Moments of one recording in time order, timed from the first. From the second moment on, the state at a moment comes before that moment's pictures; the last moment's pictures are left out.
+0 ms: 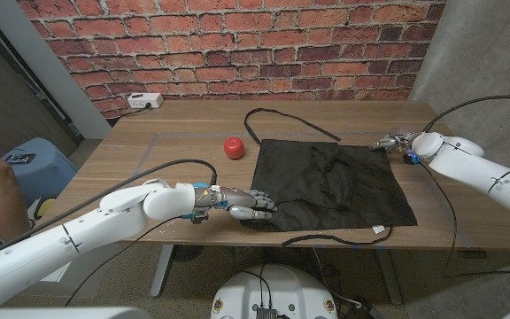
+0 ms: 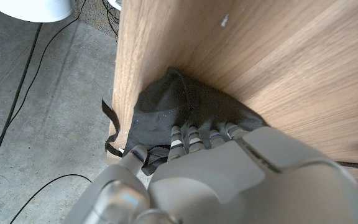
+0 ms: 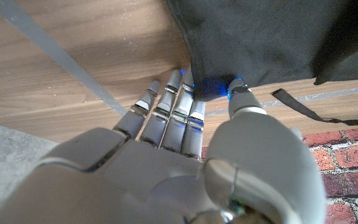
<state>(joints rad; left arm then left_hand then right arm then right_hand) 0.96 1.04 0.61 -2.02 0.42 -0.22 -0.44 -0.01 0.19 0.58 0.21 0.18 0.06 -0.06 0.19 0.17 -0.03 -0.04 0.20 0.17 -0.17 0.07 0.19 0.18 -0.17 0.06 0.20 0.18 -0.65 -1.00 -0.61 -1.63 0.05 -0.60 0.08 0.86 0.03 0.32 -0.17 0.20 0.82 -0.01 0.30 0.25 0.86 -0.07 0.66 0.46 0.70 -0.07 0.40 0.31 0.45 -0.04 0.20 0.17</state>
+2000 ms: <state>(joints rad) 0.93 1.01 0.63 -1.99 0.37 -0.24 -0.46 -0.01 0.19 0.59 0.21 0.18 0.07 -0.06 0.19 0.18 -0.03 -0.03 0.20 0.17 -0.17 0.07 0.19 0.18 -0.17 0.06 0.20 0.18 -0.54 -1.00 -0.71 -1.83 -0.07 -0.87 0.16 1.20 0.04 0.32 -0.17 0.21 1.05 -0.05 0.39 0.28 1.03 -0.14 0.77 0.49 0.92 -0.13 0.52 0.42 0.54 -0.05 0.21 0.17</state>
